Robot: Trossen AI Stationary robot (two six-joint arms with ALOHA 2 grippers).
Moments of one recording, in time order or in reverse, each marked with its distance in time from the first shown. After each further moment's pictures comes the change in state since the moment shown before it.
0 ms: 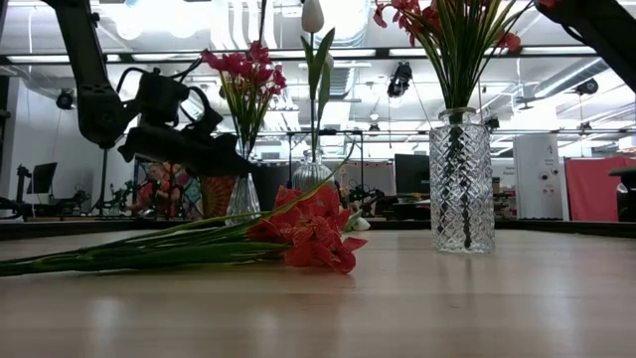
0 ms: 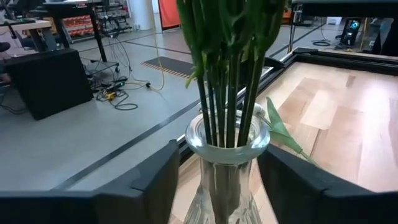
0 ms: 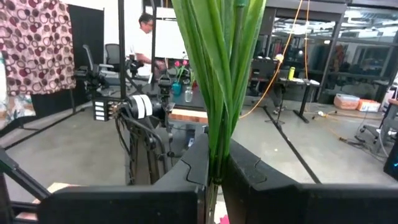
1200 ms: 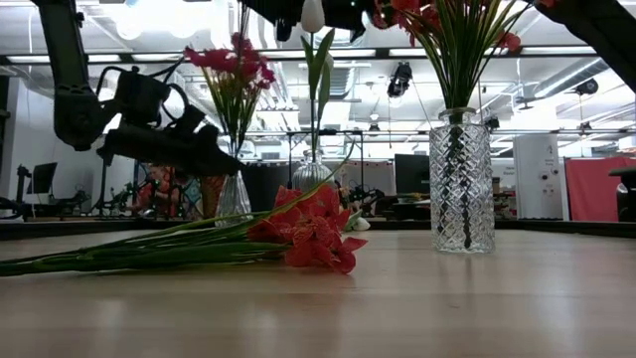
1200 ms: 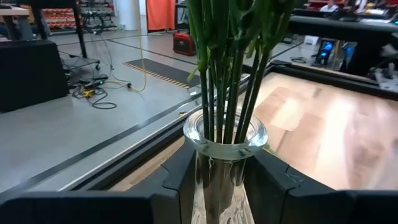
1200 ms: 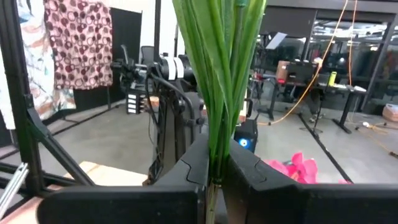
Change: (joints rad) left arm -0.001 -0.026 -0.125 0.073 0.079 -0.104; right arm 0.027 0.004 -0.382 0.409 -0.126 0.013
